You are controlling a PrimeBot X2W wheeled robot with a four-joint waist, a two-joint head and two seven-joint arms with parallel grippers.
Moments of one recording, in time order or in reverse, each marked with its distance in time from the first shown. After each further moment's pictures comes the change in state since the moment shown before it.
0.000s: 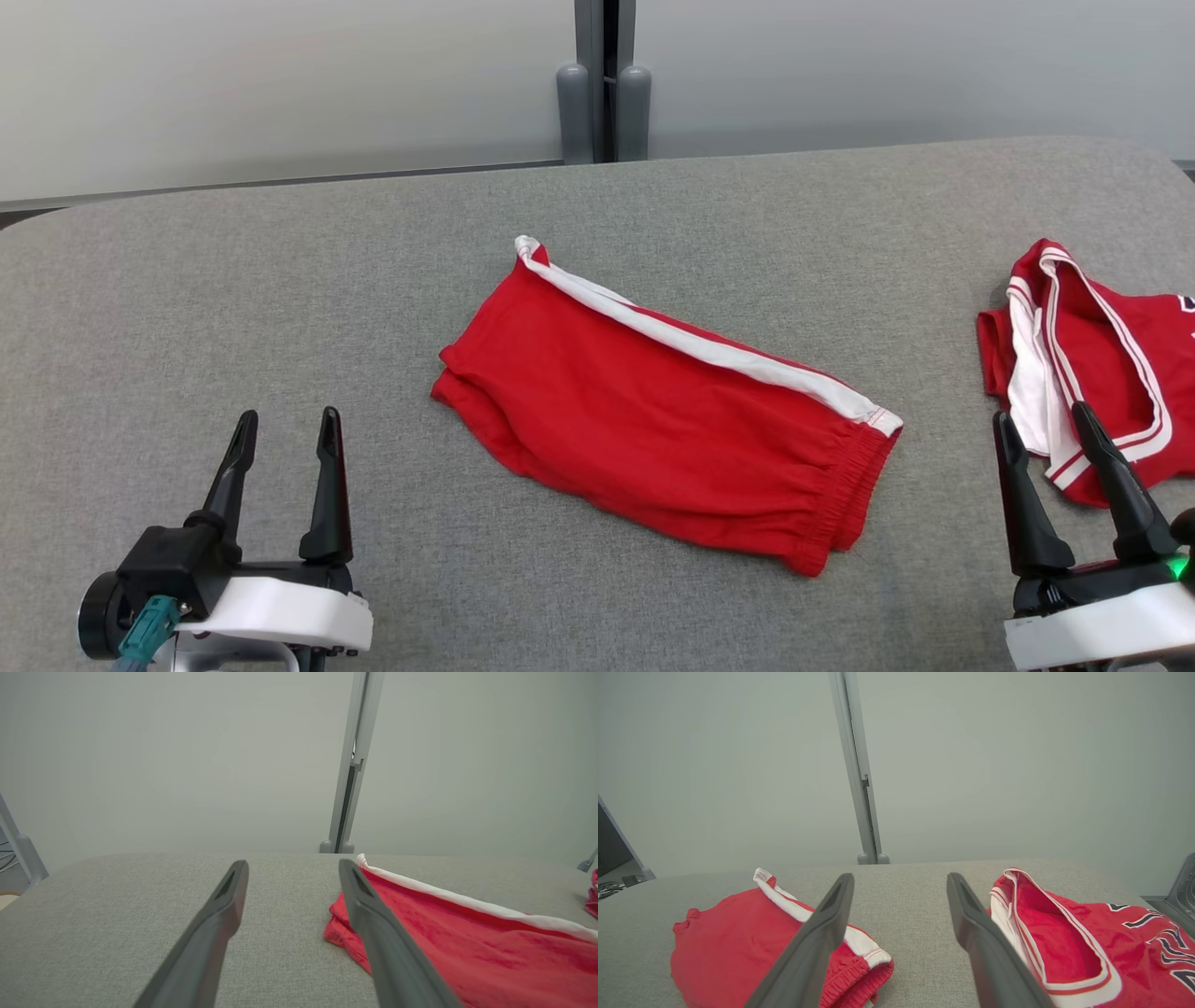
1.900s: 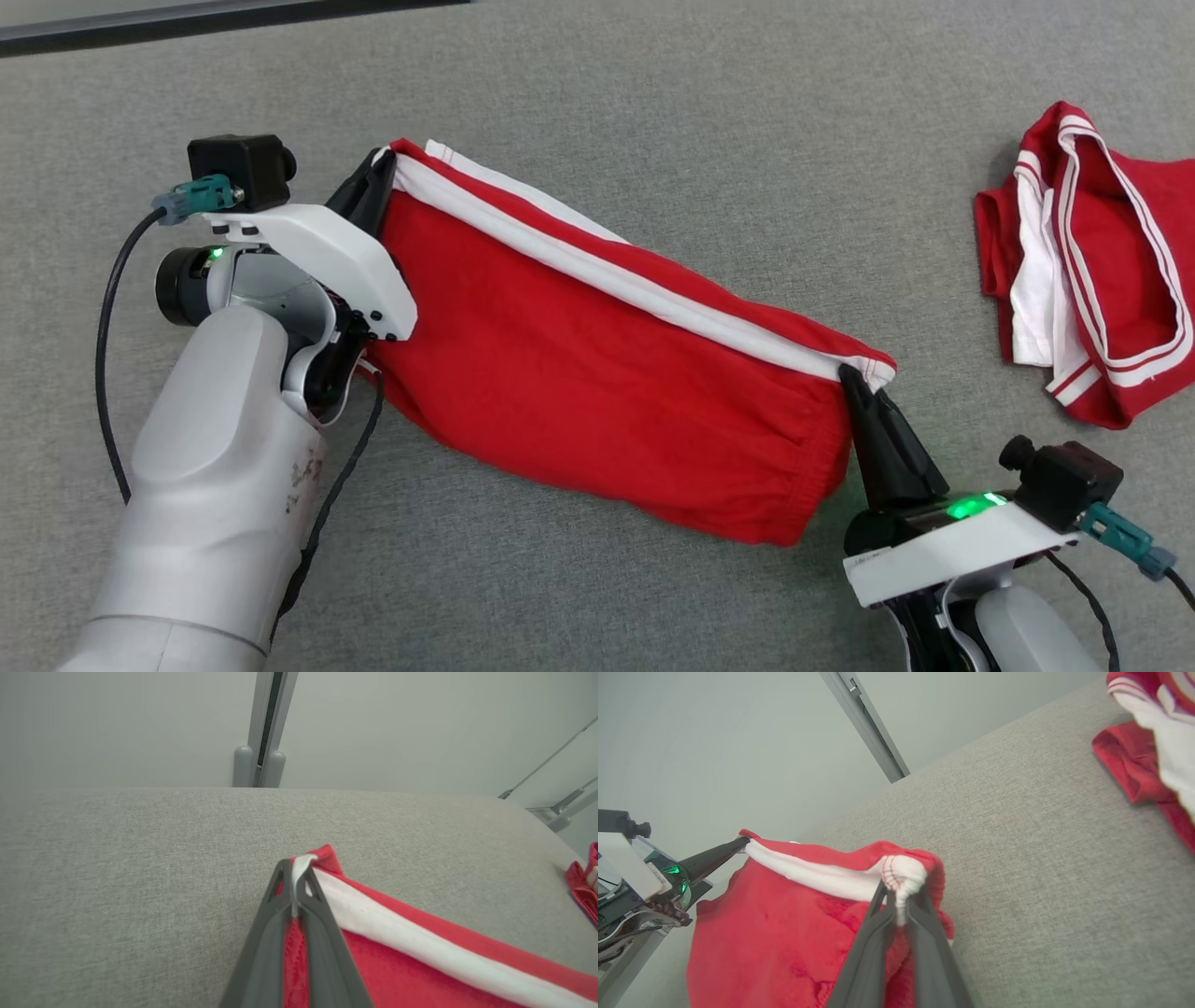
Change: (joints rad) left arm -0.787 -0.042 -0.131 0.712 -0.205 -0.196 0.248; right arm -0.244 0.072 0.295 0.258 0.345 0.001 -0.089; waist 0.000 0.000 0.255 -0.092
